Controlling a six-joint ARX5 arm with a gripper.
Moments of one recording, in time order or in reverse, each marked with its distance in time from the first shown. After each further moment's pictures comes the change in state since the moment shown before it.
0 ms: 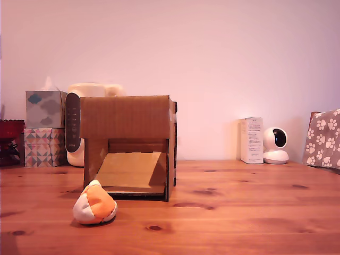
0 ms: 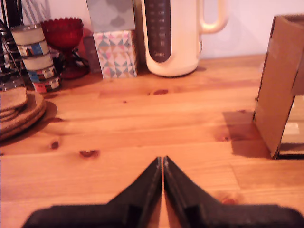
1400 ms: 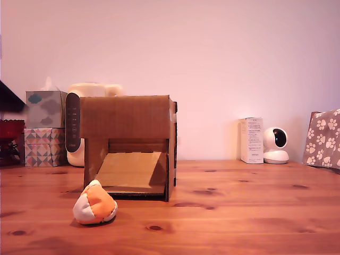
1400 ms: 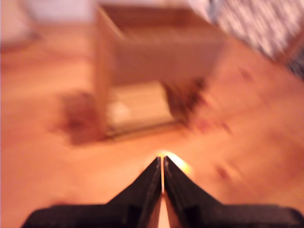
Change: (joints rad) arm -0.377 0.654 0.270 0.097 0.322 -0.104
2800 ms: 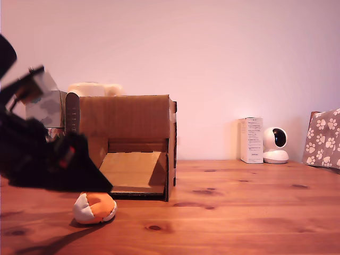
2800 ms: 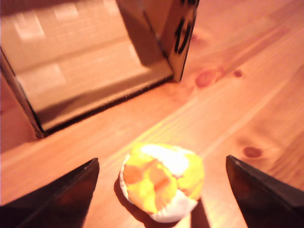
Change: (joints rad) arm -0.114 0.841 0.017 0.733 -0.066 0.102
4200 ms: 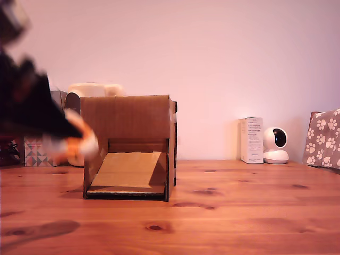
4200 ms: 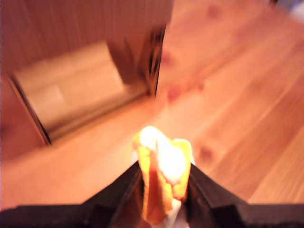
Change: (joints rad) arm 0.000 -0.542 0.051 -0.519 0.043 0.010
